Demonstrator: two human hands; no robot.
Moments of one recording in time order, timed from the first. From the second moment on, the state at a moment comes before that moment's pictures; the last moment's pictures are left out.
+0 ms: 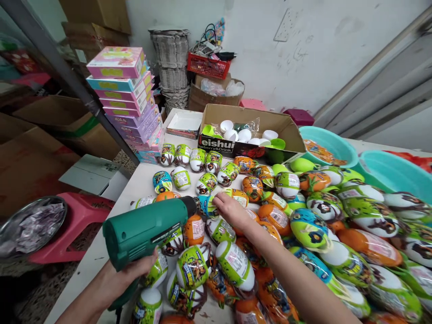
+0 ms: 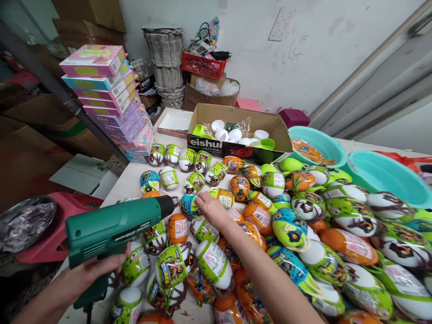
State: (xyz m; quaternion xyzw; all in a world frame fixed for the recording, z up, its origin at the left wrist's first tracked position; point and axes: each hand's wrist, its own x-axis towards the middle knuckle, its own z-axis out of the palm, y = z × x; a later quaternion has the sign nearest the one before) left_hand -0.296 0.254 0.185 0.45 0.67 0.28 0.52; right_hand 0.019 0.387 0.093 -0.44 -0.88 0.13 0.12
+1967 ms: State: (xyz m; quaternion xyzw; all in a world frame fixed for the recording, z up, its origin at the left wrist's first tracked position) left_hand -0.254 0.287 0.165 0.53 0.62 0.21 0.53; right_hand 0.086 0.308 0.110 -0.70 -0.70 0.10 0.06
